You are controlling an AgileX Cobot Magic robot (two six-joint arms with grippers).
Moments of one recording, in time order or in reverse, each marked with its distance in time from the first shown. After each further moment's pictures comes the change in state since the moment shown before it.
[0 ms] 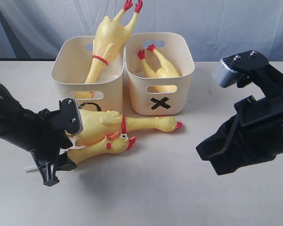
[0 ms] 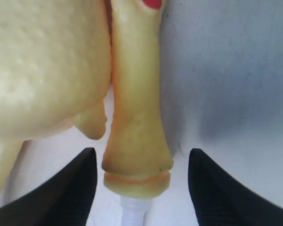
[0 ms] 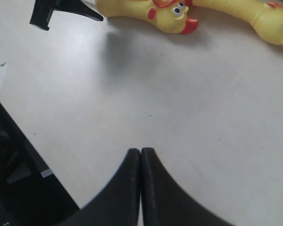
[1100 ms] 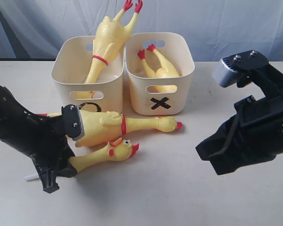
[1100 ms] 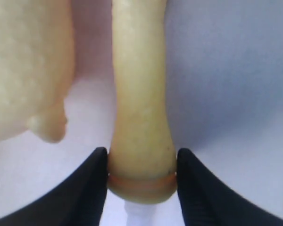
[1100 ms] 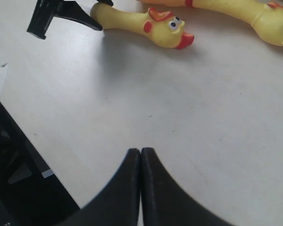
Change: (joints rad) left arm 0.000 0.026 0.000 -0.025 0.096 0.006; right arm 0.000 0.000 0.000 0.003 0.000 -0.002
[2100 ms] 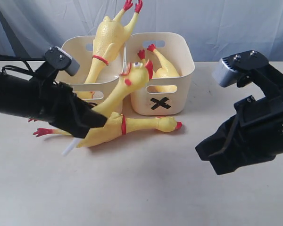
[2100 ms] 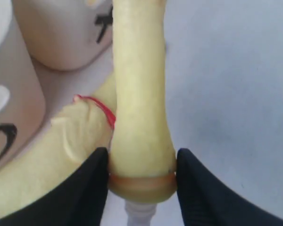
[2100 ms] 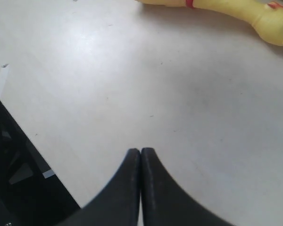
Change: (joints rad) left arm 0.000 -0.214 -0.064 -0.552 0.099 -0.024; right arm 0.000 0.000 0.000 0.005 0.000 0.000
